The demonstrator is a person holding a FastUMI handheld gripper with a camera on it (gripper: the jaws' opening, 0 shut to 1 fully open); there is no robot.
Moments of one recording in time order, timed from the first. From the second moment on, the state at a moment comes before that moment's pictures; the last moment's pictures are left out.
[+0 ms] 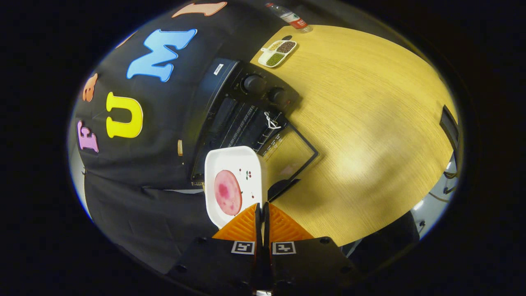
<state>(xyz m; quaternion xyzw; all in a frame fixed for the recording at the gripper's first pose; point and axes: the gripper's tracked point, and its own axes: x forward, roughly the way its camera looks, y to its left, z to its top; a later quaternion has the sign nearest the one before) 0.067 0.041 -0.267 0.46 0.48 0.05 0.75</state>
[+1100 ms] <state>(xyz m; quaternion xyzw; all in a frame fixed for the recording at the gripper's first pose) 0.222 0.081 -0.320 0.58 0.37 -0.05 0.72</state>
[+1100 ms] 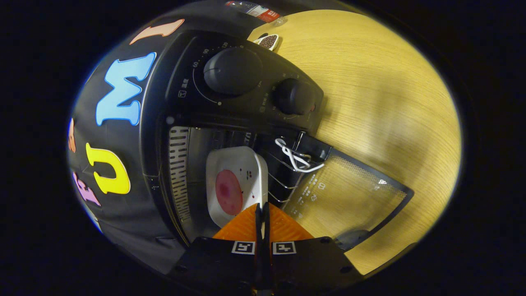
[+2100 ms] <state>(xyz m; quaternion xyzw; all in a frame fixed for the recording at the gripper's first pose) 0.231 0.104 -0.304 0.61 0.31 -0.02 0.73</state>
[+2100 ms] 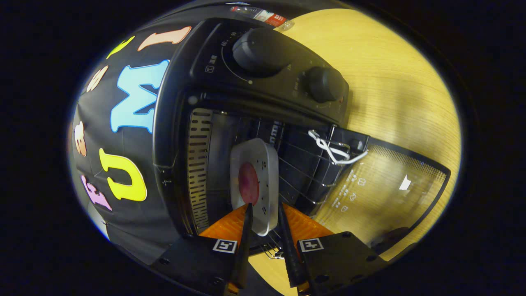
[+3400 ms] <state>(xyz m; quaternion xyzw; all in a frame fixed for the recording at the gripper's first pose) 0.056 0.110 -0.352 0.18 0.48 0.11 0.85</state>
